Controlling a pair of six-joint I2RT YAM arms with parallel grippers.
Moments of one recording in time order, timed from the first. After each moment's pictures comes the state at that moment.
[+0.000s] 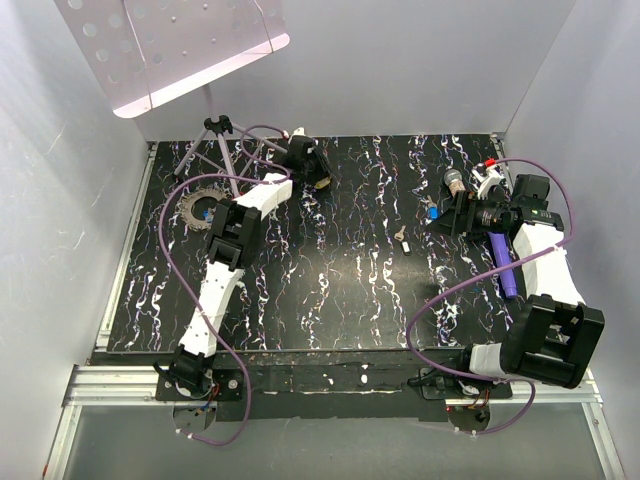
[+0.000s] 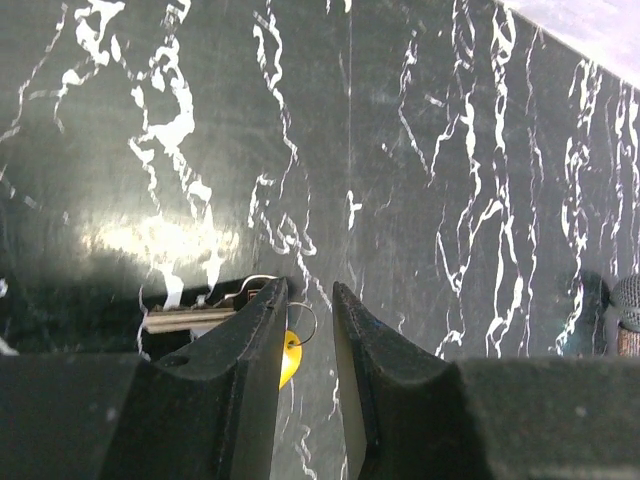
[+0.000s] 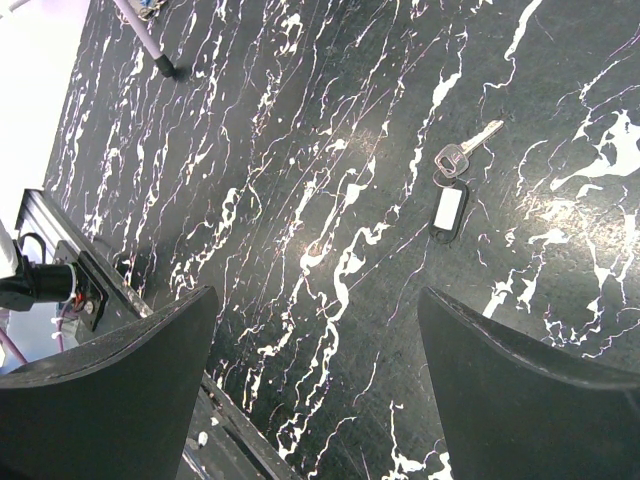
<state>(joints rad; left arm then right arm) -0.42 2.66 2.23 -0.10 0.05 -0.73 -0.23 1.33 1.03 -0.62 -0.96 -0.11</state>
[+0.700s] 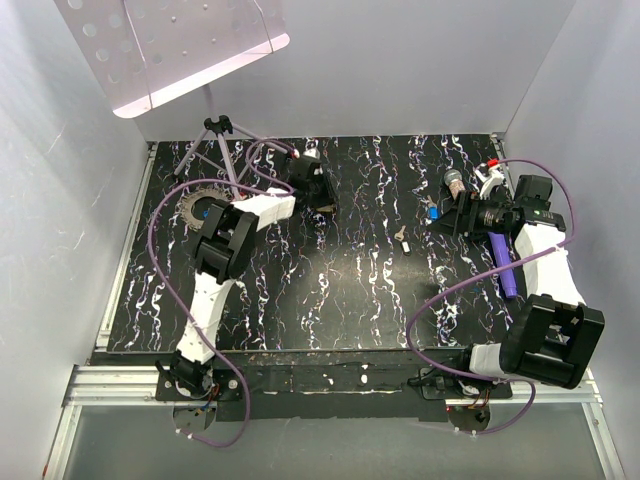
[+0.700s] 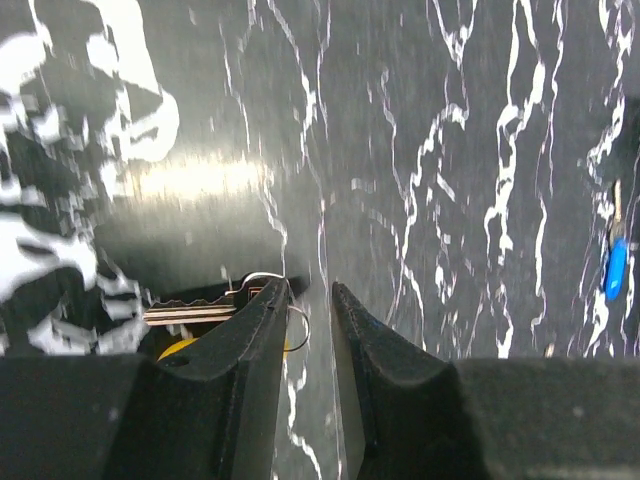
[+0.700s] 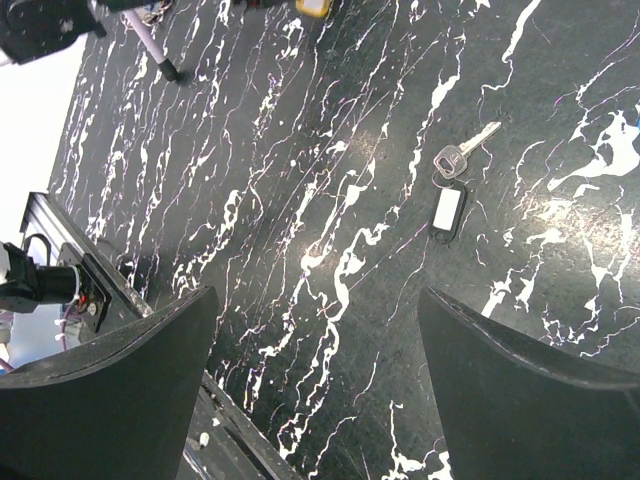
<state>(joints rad) -0.50 2.36 1.76 -0.05 0.07 -0.66 -0.24 1.33 1.03 -0.62 -0.97 -0.11</state>
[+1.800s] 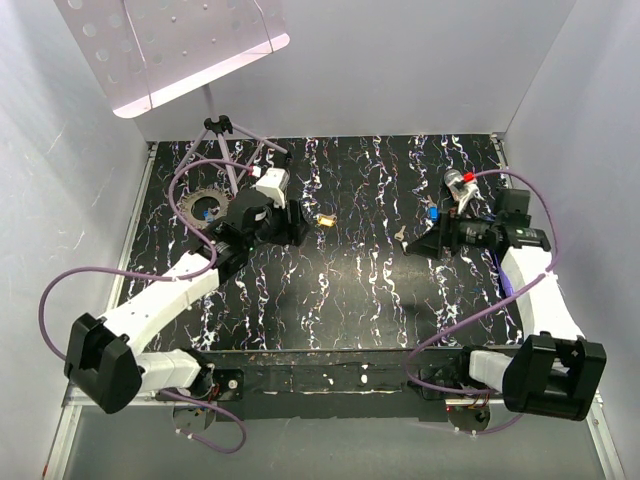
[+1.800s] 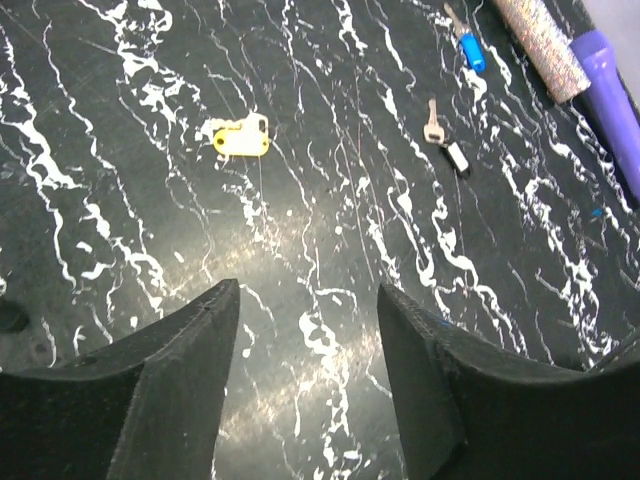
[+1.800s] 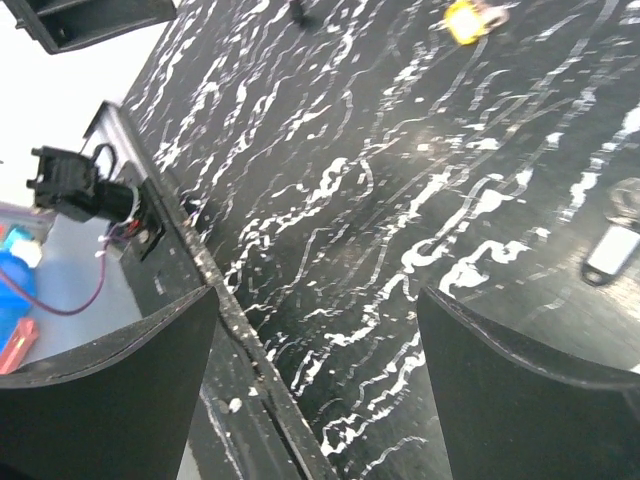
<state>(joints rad) -0.61 1.24 0.94 -0.12 0.01 -0.35 -0.13 1.15 0.90 -0.59 -1.12 -0.14</state>
